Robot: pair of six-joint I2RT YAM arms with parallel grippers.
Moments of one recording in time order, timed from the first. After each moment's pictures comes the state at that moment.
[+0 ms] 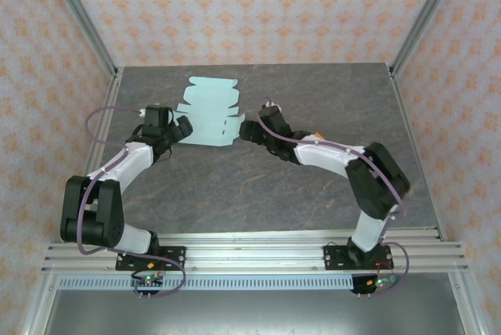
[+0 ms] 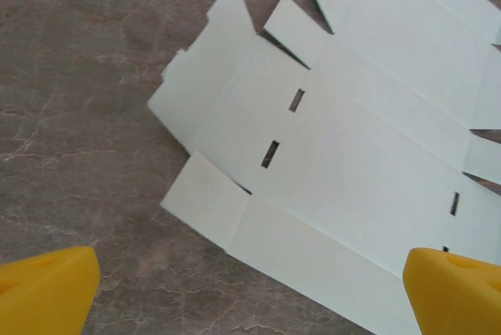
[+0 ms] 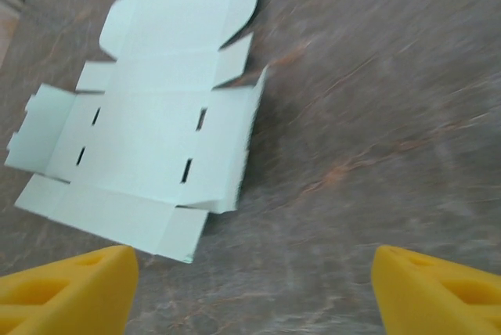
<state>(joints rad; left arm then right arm) -0.06 1.44 0.83 -0.21 -0.11 -0.58 0.70 1.79 1.12 -0.02 0.08 0.74</state>
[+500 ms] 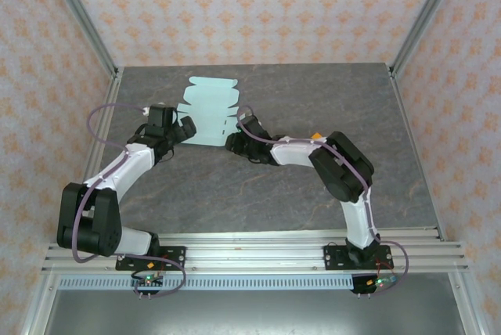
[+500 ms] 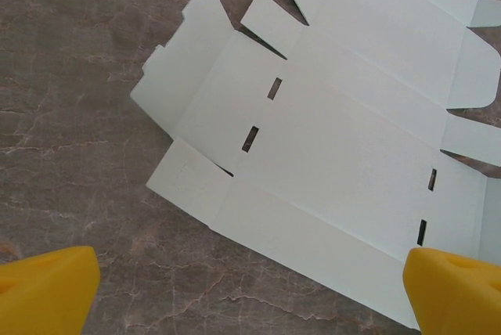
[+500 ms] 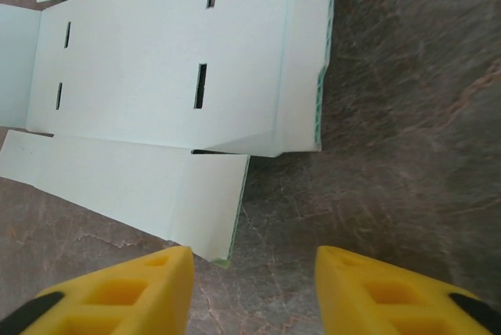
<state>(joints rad) -0.11 1.39 0.84 -0.28 -0.15 -0.56 0.77 2.05 1.24 0.04 -0.04 0.95</state>
